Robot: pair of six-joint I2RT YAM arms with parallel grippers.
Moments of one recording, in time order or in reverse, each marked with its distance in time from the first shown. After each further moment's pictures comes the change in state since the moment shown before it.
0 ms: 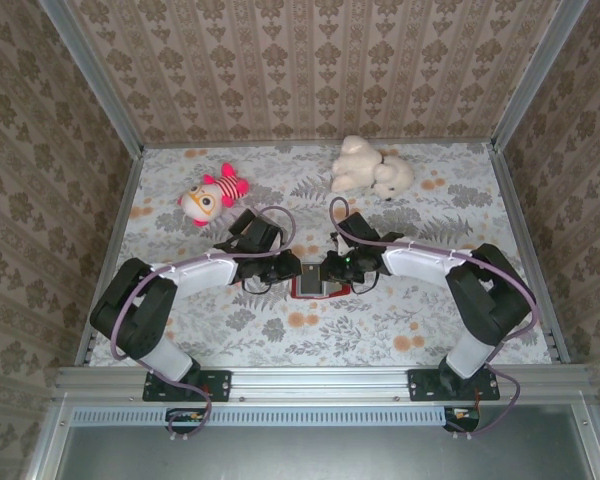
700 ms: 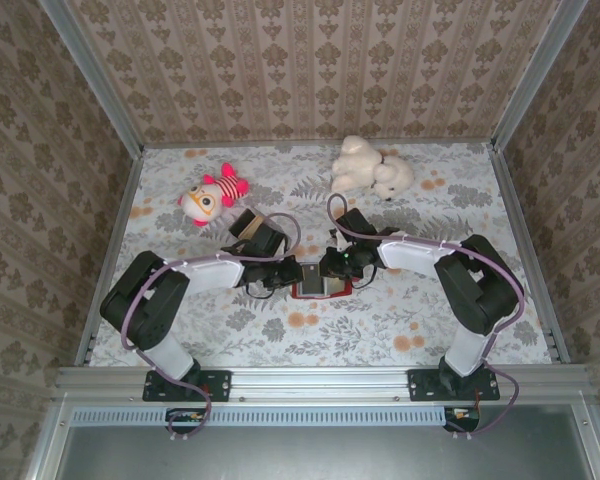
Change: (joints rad) left arm -0.028 0.068 -0.026 0.061 -0.008 -0.016; right arm -0.028 0.079 0.046 0.005 -0.008 -0.045
